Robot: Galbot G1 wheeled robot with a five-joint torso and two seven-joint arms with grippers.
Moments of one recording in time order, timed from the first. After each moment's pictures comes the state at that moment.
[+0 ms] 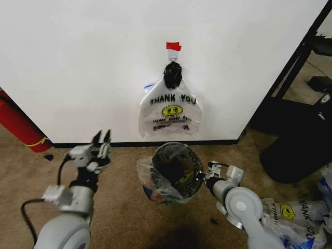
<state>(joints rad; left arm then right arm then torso) 1.67 -1.14 -0.54 -2.41 -0.49 -0.03 -0.35 -1.20 1.29 0.29 2.03 1.15 -0.70 0.64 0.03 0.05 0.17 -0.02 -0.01</state>
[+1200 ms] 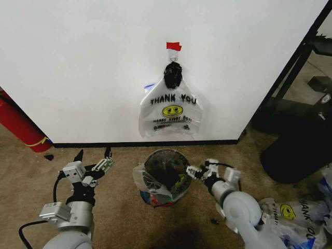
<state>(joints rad) 1.68 -1.23 -0.50 -2.35 -0.35 -0.11 -0.34 -1.43 1.25 0.36 2.14 0.34 -0.11 0.18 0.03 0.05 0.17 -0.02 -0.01</state>
